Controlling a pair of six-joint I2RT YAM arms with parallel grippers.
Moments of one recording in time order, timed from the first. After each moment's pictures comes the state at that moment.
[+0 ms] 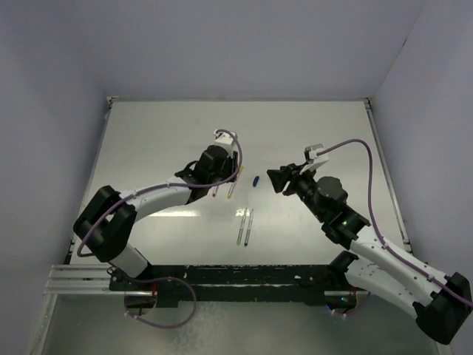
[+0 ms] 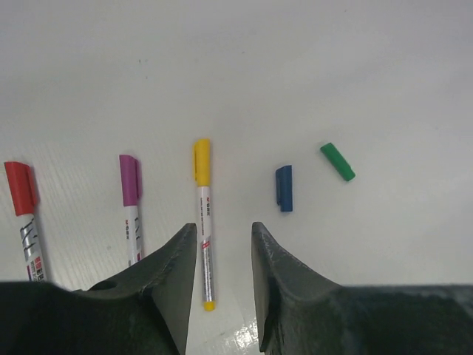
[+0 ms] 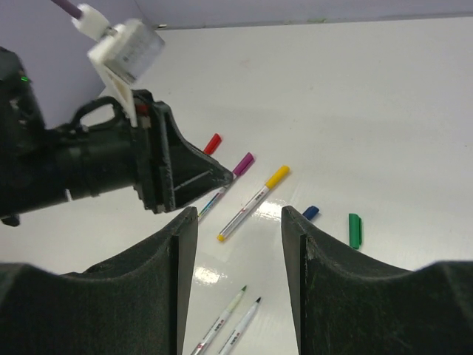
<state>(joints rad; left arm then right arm) -0.72 1.62 0.93 0.12 -0.19 -0.35 0.70 0.80 0.56 0.16 0.20 0.36</state>
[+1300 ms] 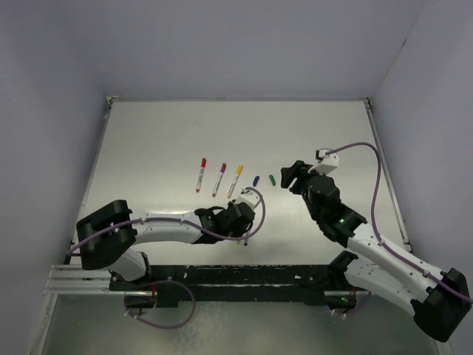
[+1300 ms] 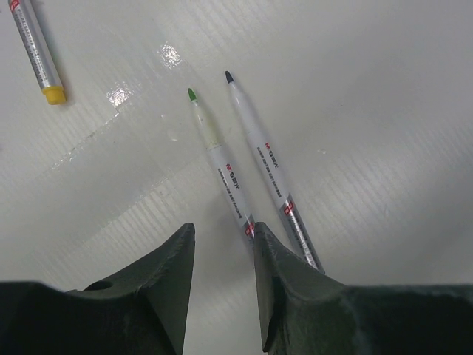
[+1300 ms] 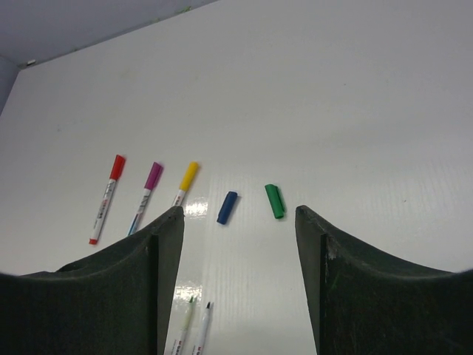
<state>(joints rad) -1.18 1.53 0.78 -0.14 -0.39 -0.44 0.69 0.84 0.55 0.02 0.53 0.52</state>
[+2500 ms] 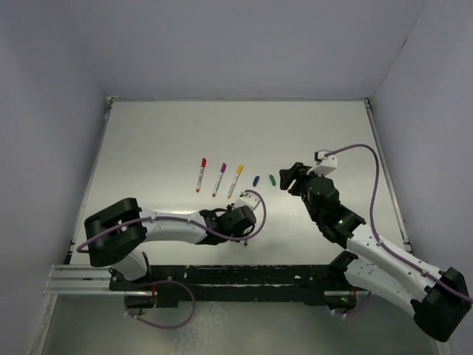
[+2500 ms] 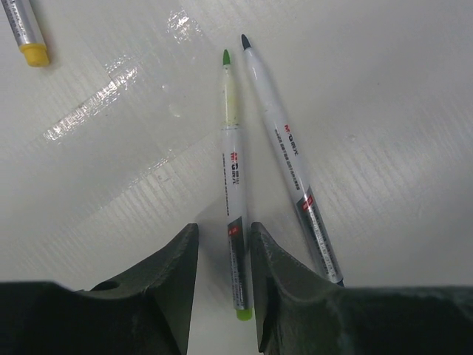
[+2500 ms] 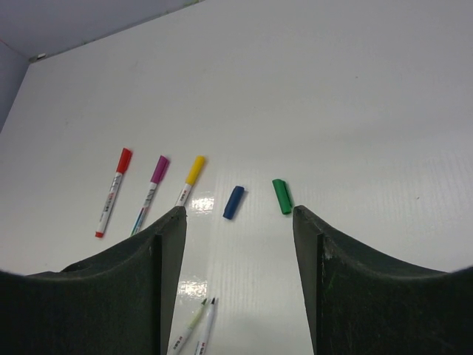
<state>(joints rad) -1.19 1.59 0.78 -0.17 -0.40 -0.50 0.69 0.84 0.52 0.06 0.50 0.53</state>
